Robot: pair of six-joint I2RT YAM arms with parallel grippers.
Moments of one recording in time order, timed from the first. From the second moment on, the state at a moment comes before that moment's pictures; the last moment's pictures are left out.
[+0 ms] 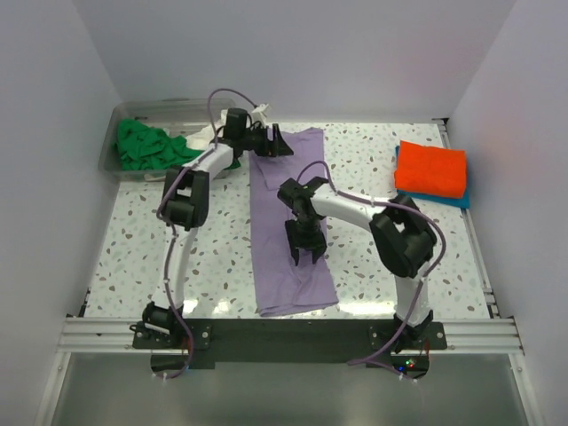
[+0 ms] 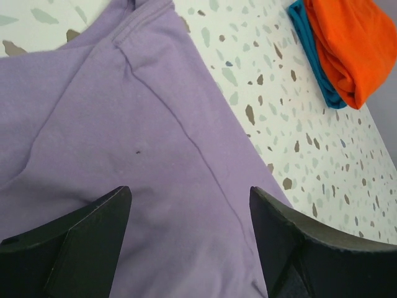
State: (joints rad) left arm -0.26 2.57 2.08 -0.04 0.76 -0.33; right arm 0.77 2.01 1.46 -1.05 -0.14 0.61
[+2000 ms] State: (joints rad) left arm -0.62 1.41 0.52 -0.45 0.73 -0.57; right arm 0.77 1.66 0.85 -0.85 -0.31 0.55
